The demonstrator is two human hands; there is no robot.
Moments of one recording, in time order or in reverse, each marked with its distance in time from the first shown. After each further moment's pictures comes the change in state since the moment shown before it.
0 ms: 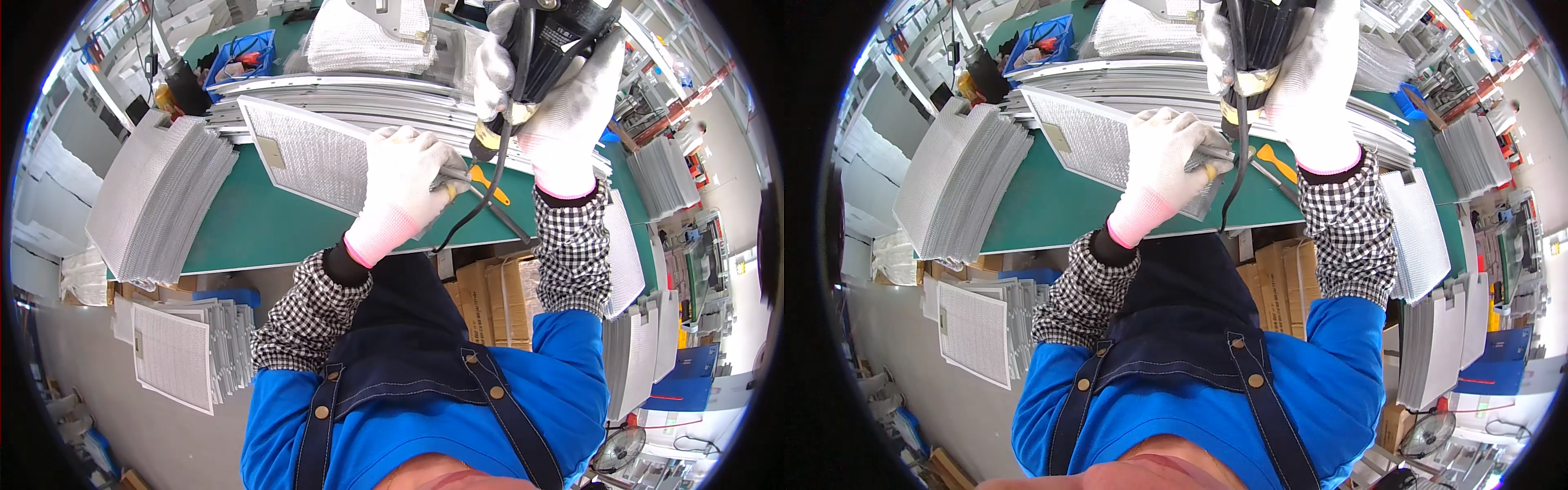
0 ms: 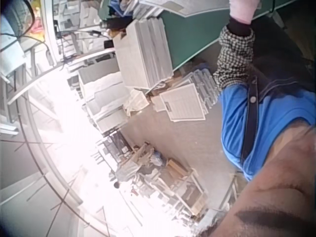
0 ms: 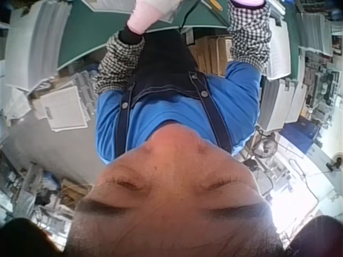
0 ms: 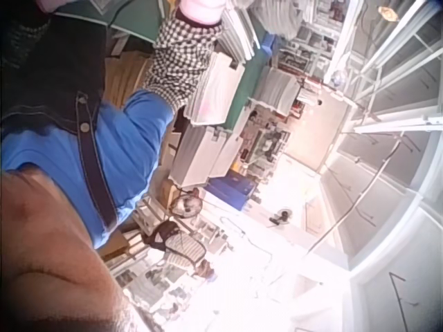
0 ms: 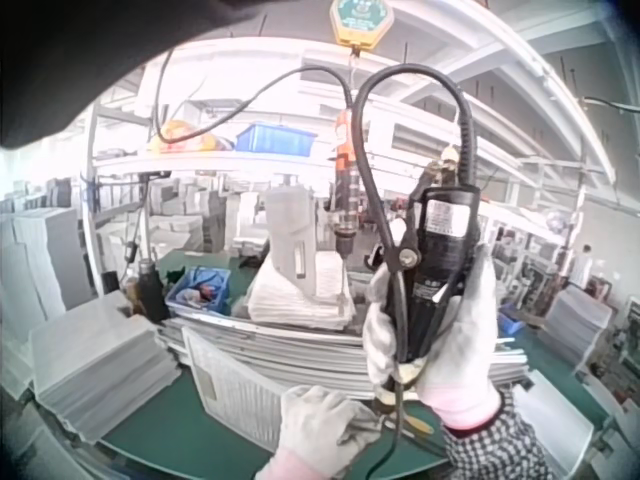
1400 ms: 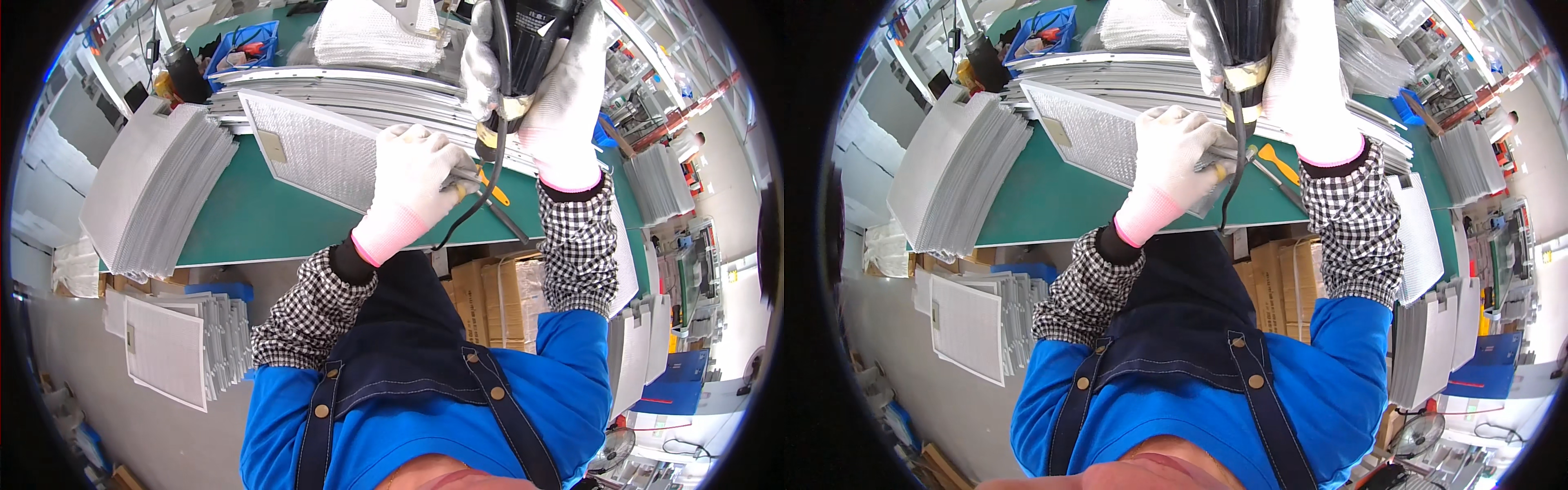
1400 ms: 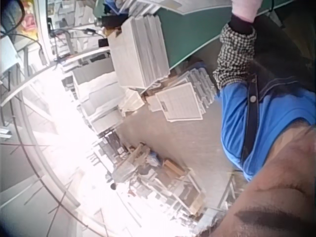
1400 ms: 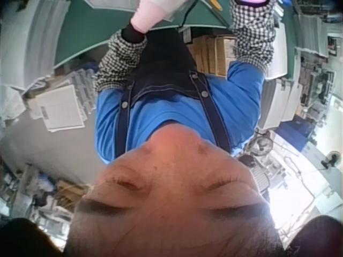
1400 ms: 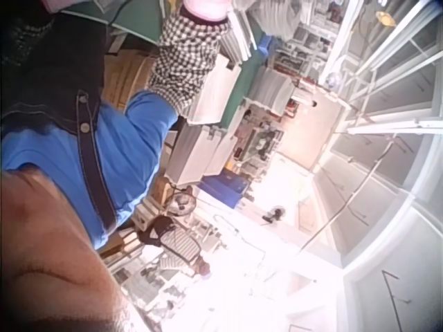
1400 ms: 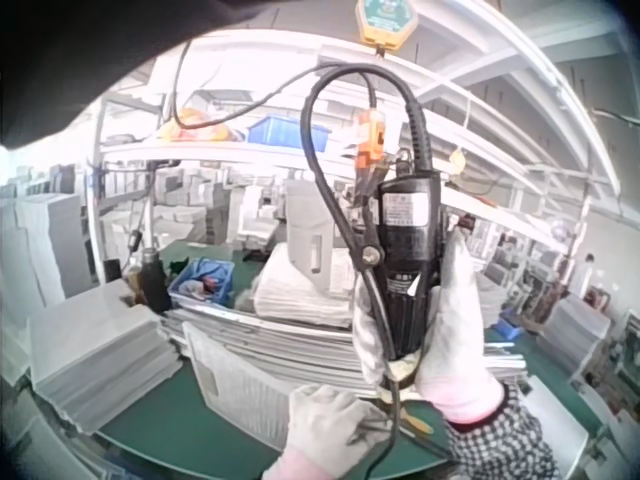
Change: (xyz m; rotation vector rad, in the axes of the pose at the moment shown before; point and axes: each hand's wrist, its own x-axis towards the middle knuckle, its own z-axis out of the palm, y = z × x) left_hand -0.005 -0.003 0.002 -0.017 0.057 0.025; right_hand 0.016 0.011 0.014 -0.038 0.023 0.151
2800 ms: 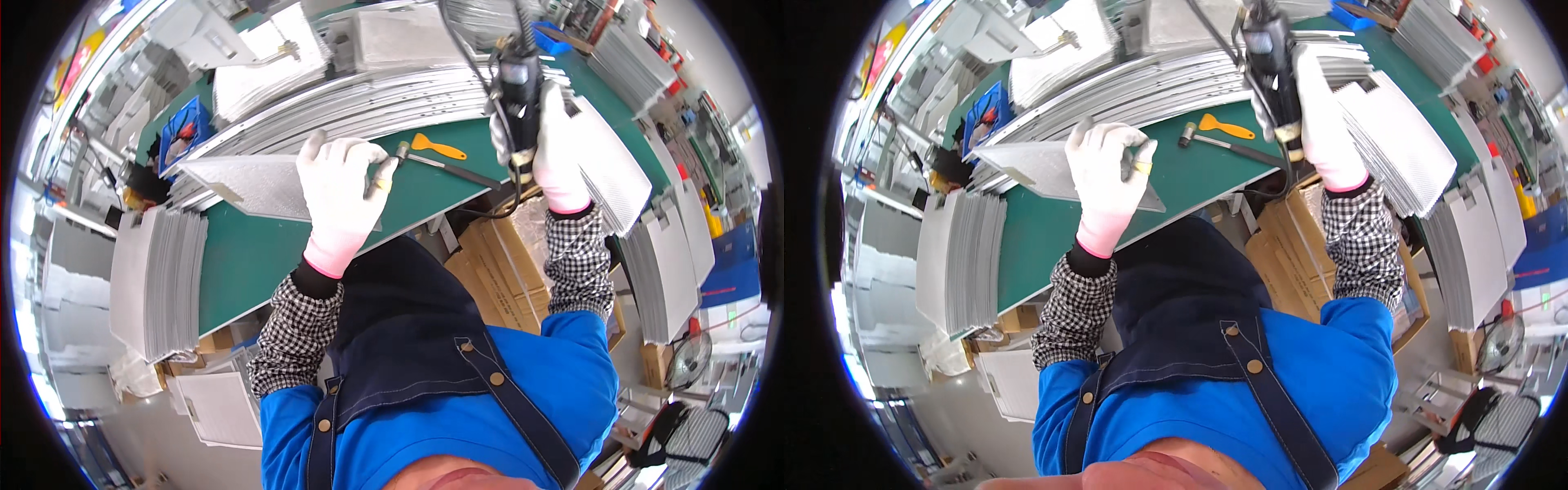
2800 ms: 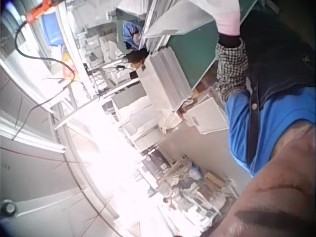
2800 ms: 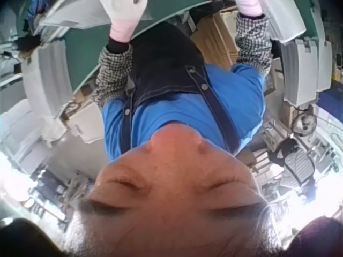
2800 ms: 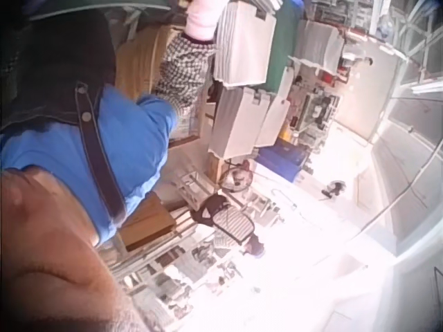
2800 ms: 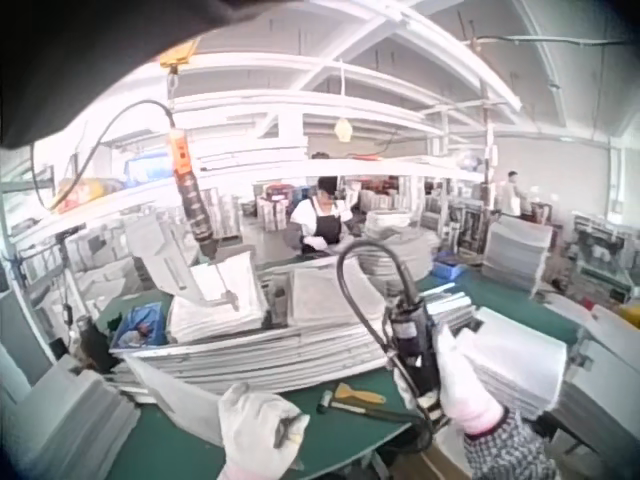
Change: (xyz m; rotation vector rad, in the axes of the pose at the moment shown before) left_hand 0.005 0.027 0.036 -0.015 0.113 0.285; right_hand -0.185 -0.015 -0.160 -0.442 0.574 -0.107
